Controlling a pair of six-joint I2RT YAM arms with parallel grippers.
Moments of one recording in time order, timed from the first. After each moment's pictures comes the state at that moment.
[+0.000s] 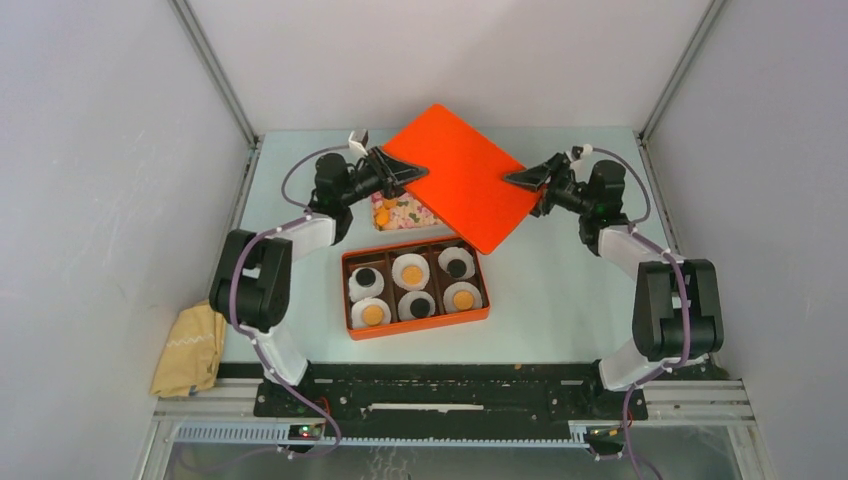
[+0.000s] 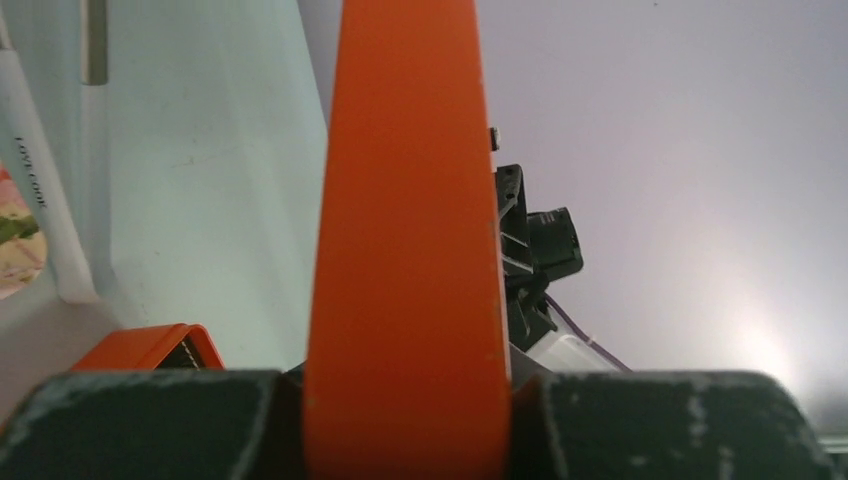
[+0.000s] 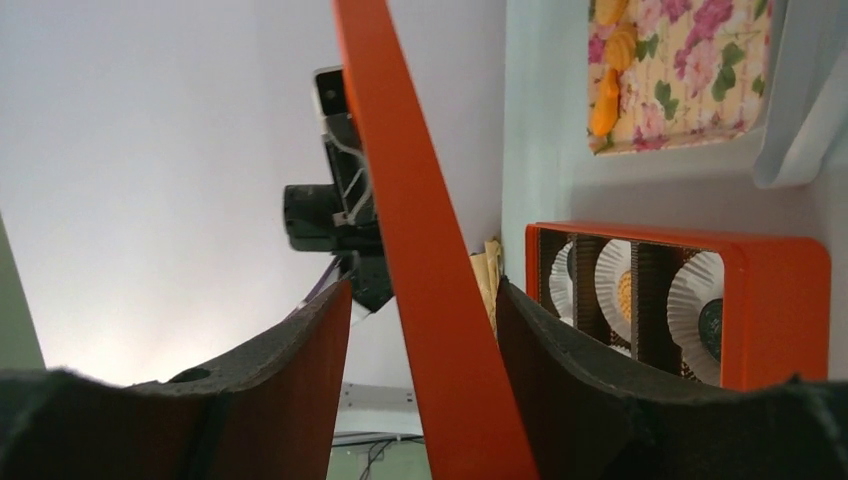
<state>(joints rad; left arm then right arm) -0.26 1.79 1.03 0.79 0.75 -1.38 0.04 1.58 0.88 0.57 -0.92 1.39</state>
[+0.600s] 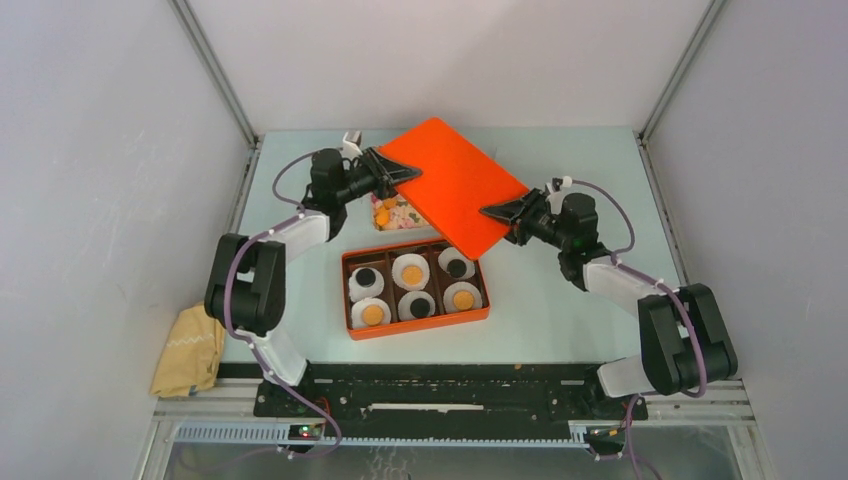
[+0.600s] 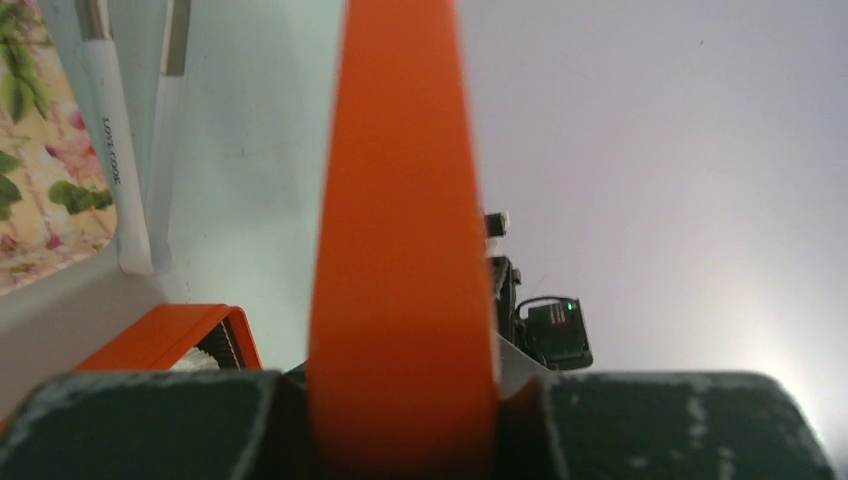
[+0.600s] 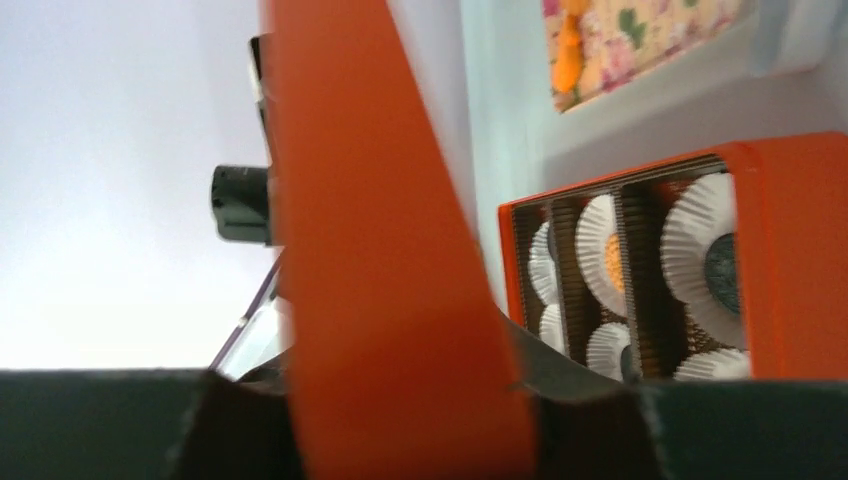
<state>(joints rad) -0.23 1.73 1.05 0.55 0.71 -1.29 0.25 1.41 0.65 0.55 -0.62 1.40</state>
